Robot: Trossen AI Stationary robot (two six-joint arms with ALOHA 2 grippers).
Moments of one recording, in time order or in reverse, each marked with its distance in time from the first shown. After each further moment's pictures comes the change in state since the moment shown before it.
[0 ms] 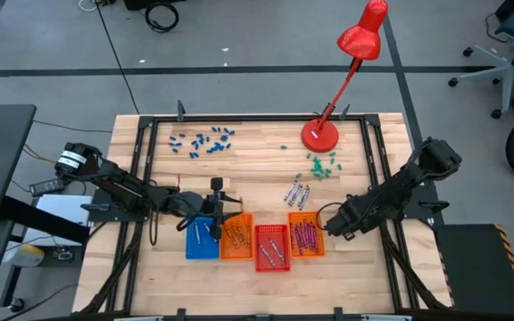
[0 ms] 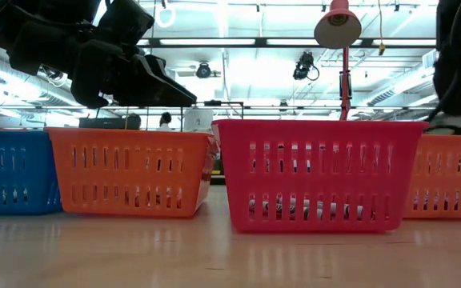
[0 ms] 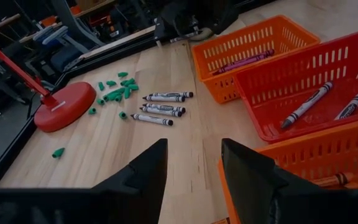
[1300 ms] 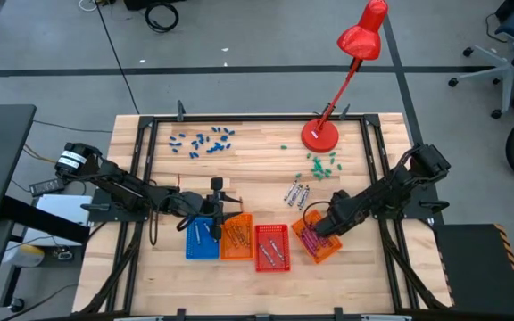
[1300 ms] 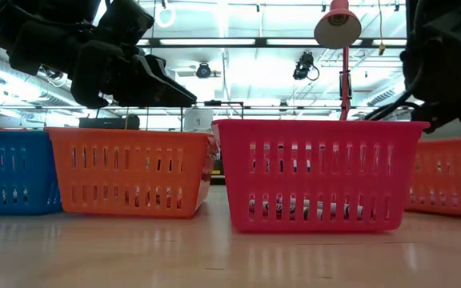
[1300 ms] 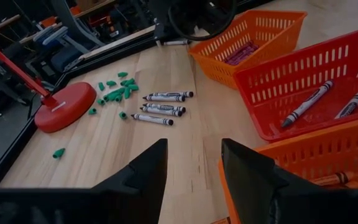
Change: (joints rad) left arm 0.000 0.000 0.000 -0.001 0.000 0.006; right arm -0.033 0.125 0.210 -0.198 0.298 -0.152
